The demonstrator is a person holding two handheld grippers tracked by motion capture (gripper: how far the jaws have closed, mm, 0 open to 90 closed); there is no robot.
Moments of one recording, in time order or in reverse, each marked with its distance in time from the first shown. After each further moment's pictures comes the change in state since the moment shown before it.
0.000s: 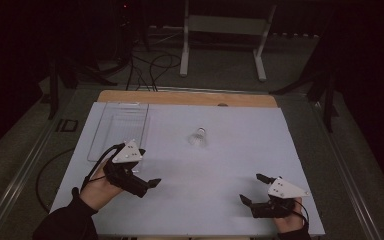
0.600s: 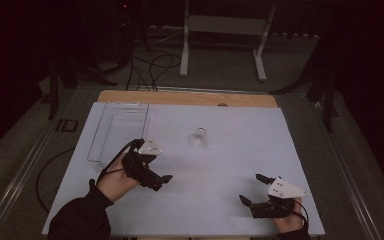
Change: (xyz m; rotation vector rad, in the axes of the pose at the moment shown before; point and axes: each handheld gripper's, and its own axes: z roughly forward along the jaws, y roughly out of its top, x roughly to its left) left arm 0.001 0.022 0.036 0.129 0.009 -0.013; right arm 0.000 0.000 0.001 0.001 0.007 -0.002
